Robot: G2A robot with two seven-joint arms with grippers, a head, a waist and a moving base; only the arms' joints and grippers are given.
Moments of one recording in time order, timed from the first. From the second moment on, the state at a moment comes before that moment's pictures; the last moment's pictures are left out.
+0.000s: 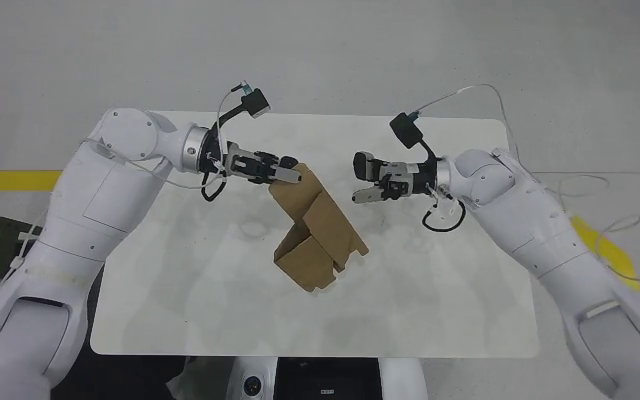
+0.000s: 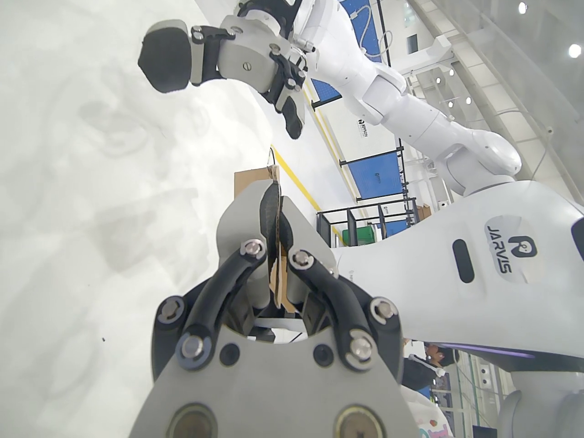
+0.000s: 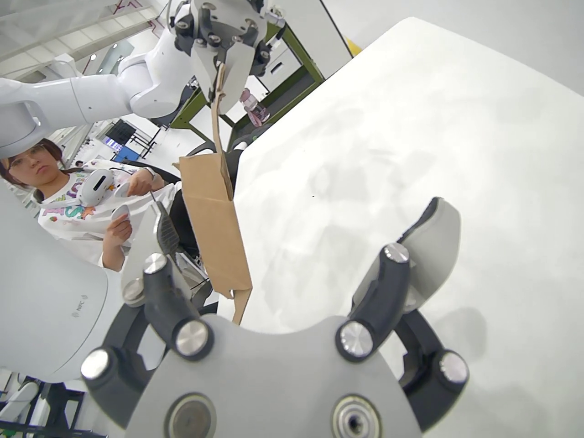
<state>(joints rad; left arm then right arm) 0.46 -0.94 -0.83 -1.25 -0.58 -0.42 -1.40 -0.44 -1.05 0.54 -1.07 0.30 -1.01 0.81</state>
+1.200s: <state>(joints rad) 0.43 -0.90 -0.75 -1.24 -0.68 -0.41 -1.41 -0.28 -1.10 0.21 -1.10 0.46 -1.01 0.81</state>
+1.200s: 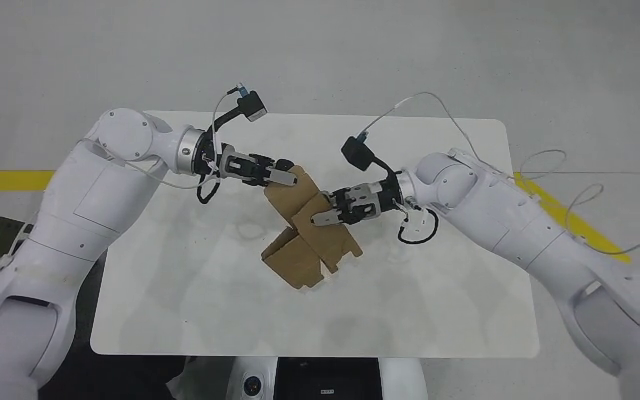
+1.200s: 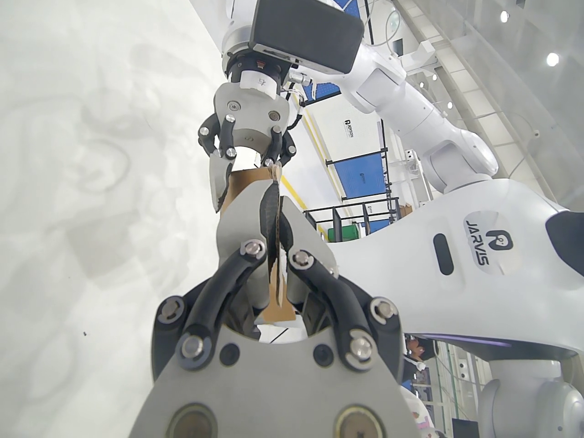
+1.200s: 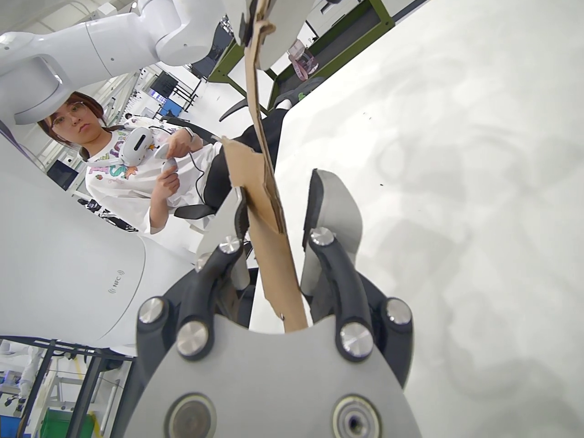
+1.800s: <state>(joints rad) 0.40 -0.90 -0.77 -1.15 -0.73 -0.46 -1.36 -0.29 -1.10 0.20 -1.10 0.54 -1.01 0.81</state>
